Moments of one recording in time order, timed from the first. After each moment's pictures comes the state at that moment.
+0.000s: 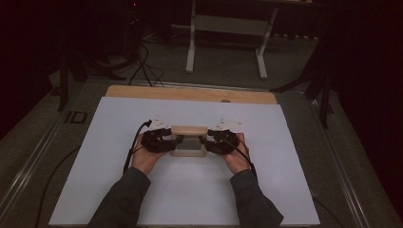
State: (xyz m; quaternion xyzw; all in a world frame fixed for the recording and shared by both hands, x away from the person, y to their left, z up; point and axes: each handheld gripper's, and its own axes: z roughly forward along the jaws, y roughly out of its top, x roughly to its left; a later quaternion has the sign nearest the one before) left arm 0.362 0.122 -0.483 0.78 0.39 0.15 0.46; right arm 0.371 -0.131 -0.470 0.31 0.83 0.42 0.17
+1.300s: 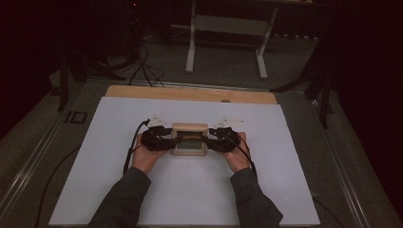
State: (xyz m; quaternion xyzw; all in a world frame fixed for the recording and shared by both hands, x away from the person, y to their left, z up) left arm 0.368 0.127 -0.488 0.77 0.43 0.13 0.45; right arm 0.379 -0.136 -0.473 0.34 0.82 0.43 0.16
